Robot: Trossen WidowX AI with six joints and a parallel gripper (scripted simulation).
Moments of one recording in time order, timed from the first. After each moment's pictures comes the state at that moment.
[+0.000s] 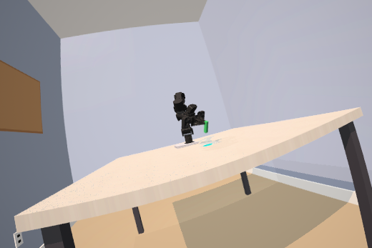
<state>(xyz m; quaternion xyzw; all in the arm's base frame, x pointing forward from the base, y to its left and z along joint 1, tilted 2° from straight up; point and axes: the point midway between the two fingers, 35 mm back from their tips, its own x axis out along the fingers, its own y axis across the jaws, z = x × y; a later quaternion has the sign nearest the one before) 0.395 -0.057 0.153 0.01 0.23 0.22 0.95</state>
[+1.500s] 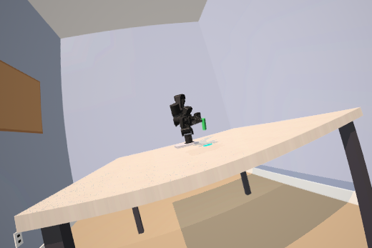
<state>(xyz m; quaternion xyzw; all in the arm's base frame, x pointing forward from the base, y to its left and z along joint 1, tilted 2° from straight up) 0.364 -0.058 0.162 0.02 0.11 0.26 0.96</state>
